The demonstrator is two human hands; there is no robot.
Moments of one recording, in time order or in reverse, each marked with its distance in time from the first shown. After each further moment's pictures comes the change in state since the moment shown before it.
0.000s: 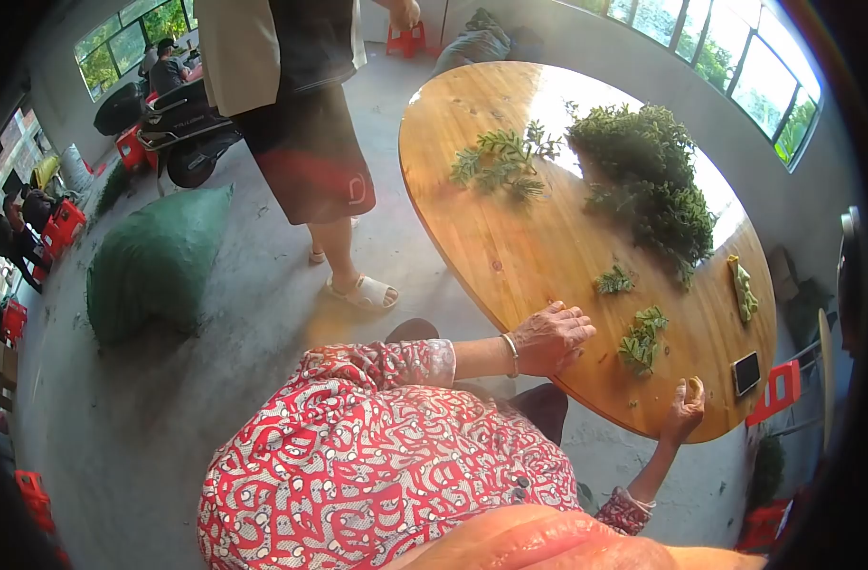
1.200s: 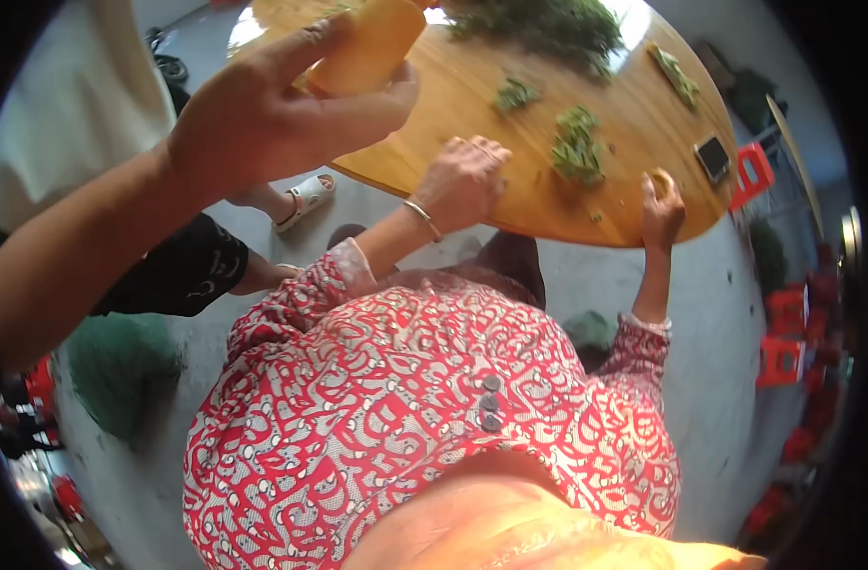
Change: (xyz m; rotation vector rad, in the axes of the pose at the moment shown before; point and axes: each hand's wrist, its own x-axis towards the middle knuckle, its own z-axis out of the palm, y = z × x) left_hand 0.009 0.000 -0.004 0.032 0.100 0.073; right_hand 0.007 0.004 0.005 -0.039 0.101 -0.096
